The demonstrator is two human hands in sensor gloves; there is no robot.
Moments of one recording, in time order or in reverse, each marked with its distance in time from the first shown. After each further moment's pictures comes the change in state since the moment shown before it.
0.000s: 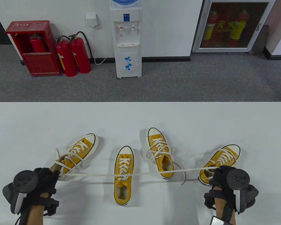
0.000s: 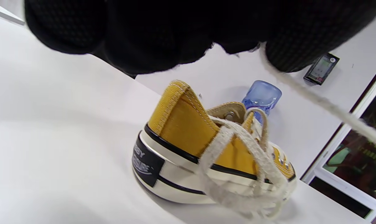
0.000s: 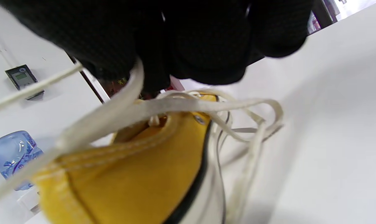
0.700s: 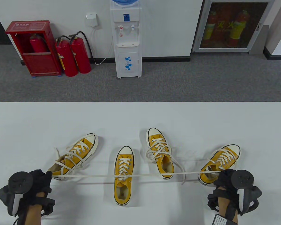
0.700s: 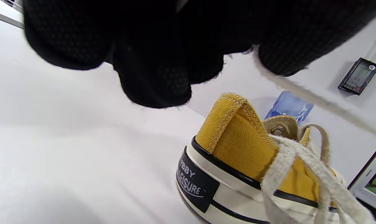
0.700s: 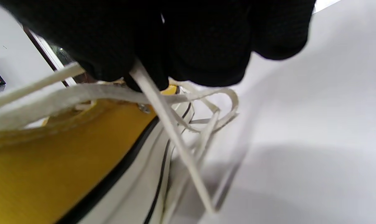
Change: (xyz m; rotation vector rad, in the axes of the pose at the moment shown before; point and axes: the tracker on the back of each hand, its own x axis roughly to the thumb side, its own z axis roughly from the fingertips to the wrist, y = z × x) left_hand -0.020 0.001 -0.002 0.053 0.117 -0.015; right_hand -0.021 0.008 -0.011 0.021 0.105 0.033
